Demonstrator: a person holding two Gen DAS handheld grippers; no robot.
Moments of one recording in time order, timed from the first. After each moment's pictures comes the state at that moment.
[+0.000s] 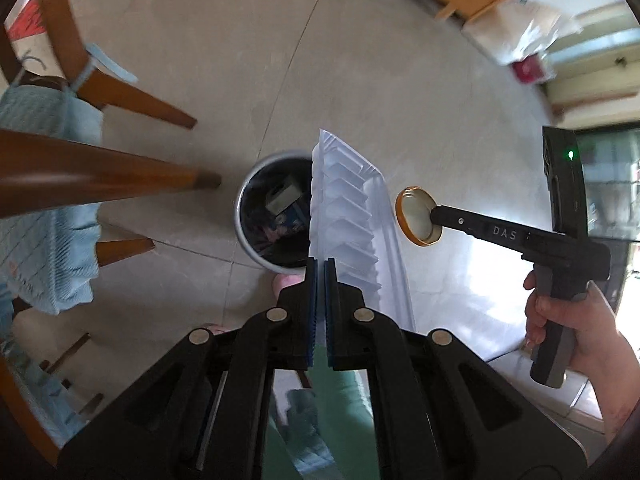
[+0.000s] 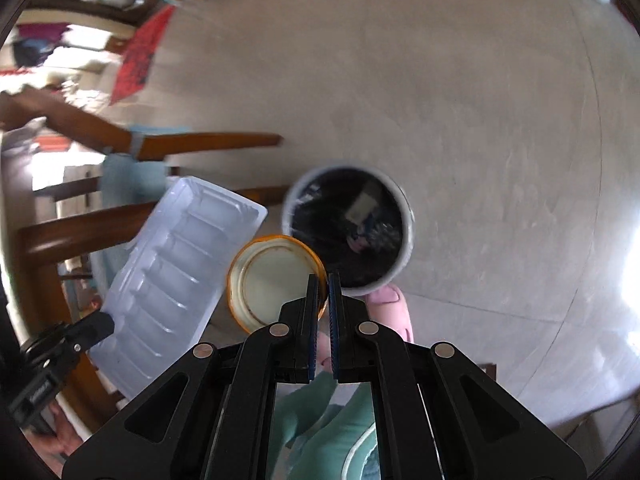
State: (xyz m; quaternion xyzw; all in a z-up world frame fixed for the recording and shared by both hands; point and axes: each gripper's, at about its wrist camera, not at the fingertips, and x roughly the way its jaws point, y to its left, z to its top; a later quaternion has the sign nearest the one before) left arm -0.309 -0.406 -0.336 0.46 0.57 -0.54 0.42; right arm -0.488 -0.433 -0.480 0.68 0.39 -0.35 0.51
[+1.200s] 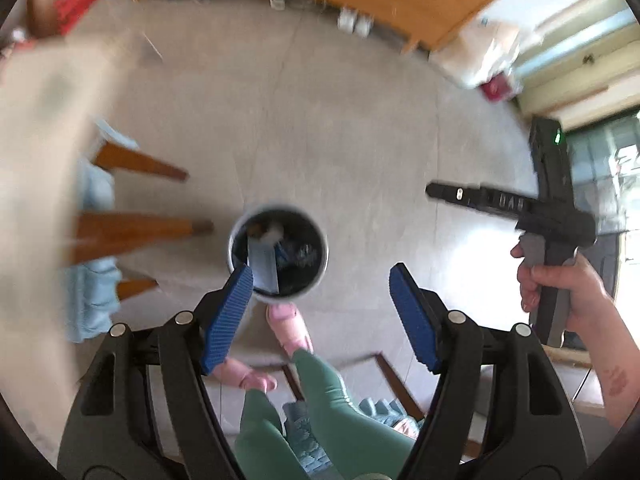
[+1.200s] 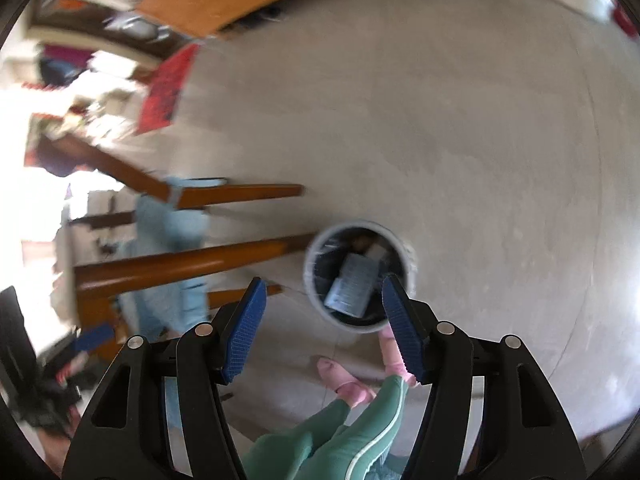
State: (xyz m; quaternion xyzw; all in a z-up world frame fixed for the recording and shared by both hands) left arm -0.308 -0.414 -0.190 0.40 0.51 -0.61 0.45; right arm -0.530 -0.493 -0.332 0.64 0.33 -0.35 0.61
